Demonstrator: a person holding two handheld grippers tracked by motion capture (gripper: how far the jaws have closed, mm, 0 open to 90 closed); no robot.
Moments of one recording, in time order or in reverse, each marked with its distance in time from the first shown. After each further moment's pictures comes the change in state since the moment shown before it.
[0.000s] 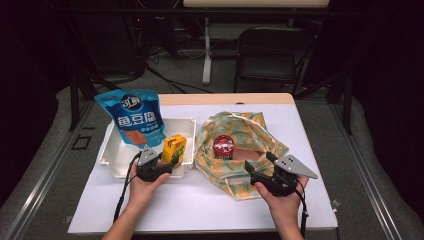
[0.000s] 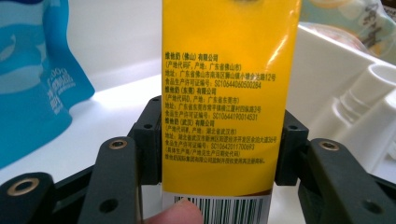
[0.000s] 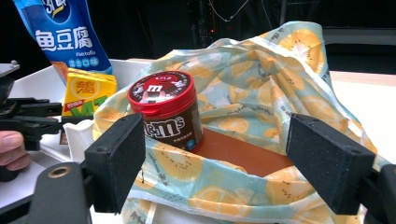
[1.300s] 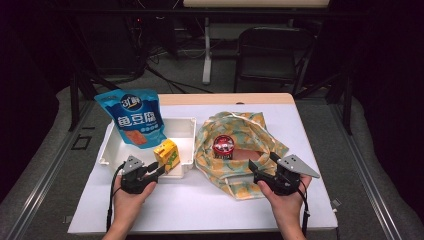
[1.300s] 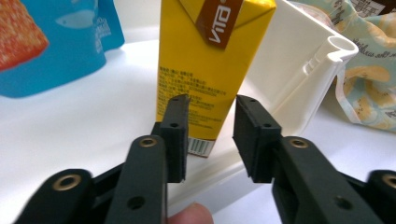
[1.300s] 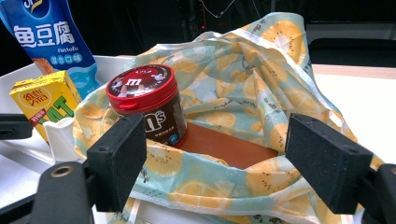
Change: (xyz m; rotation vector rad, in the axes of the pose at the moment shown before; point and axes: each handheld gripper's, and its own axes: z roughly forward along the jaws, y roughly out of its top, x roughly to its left) left arm -0.009 -0.006 -0.051 0.082 0.049 -0.128; right arm -0.009 -0.004 0.002 0.012 -0.037 0.011
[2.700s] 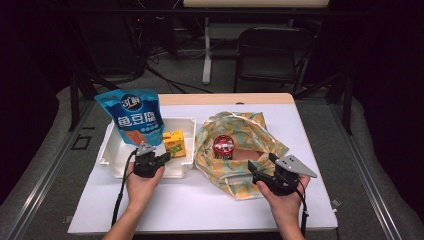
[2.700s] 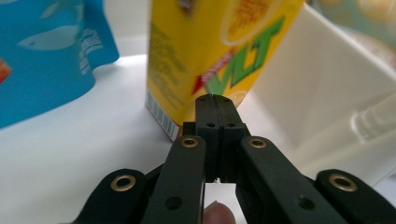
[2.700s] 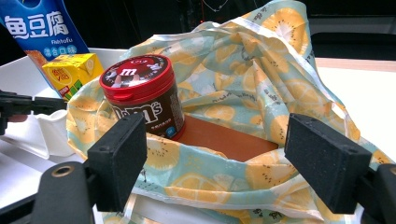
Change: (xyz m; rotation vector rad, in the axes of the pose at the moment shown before) left arm -0.001 0.031 0.049 0.051 0.038 0.008; right arm 0.000 -0.005 0.005 0.018 -0.005 -0.001
